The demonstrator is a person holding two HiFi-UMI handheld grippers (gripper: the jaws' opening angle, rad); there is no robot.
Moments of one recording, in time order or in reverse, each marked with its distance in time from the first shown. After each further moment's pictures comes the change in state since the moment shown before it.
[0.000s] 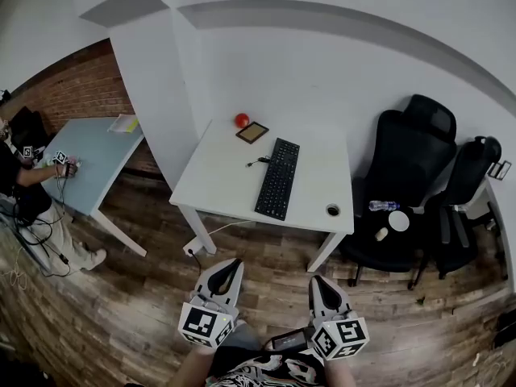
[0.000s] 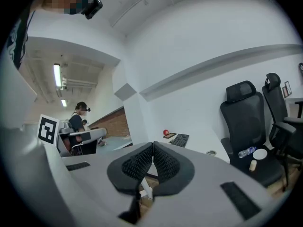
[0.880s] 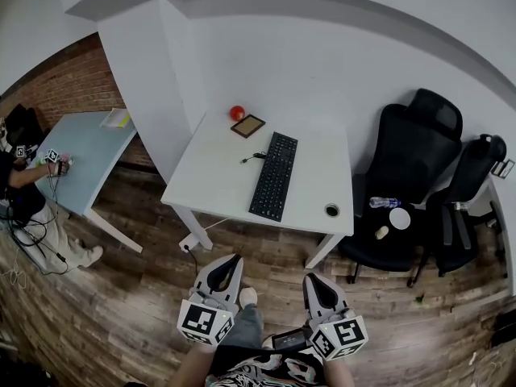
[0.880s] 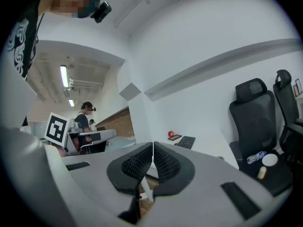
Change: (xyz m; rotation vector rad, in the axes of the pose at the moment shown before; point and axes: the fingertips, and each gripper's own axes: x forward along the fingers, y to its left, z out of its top) left arm 0.051 0.014 -0.011 -0.037 0.024 0.007; right arm 0.039 -0.015 0.008 -0.050 -0.014 0.079
